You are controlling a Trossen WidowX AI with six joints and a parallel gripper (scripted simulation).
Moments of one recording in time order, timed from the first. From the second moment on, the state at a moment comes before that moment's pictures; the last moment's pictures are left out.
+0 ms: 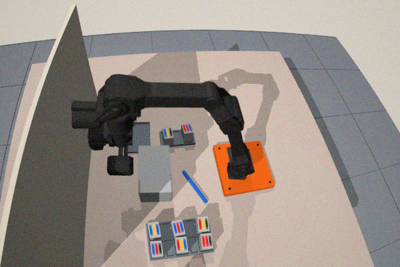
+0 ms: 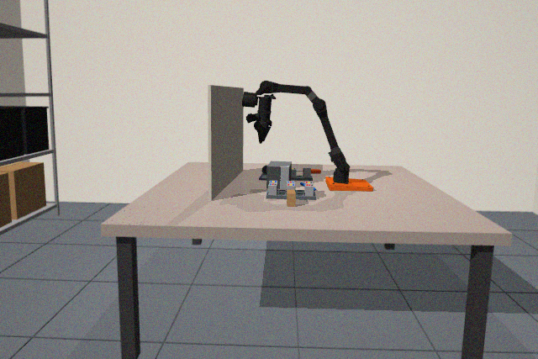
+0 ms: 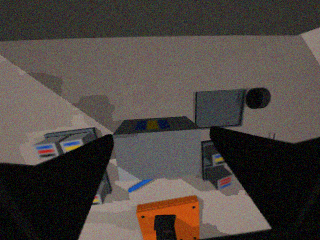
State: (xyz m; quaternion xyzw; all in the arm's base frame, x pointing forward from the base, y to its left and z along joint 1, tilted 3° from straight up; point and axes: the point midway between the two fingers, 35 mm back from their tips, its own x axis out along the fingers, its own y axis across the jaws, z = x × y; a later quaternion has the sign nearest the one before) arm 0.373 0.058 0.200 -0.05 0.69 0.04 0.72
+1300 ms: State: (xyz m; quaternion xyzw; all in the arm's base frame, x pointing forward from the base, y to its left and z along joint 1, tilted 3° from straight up) arm 0.274 0.227 0.101 -0.55 0.45 0.56 0.43
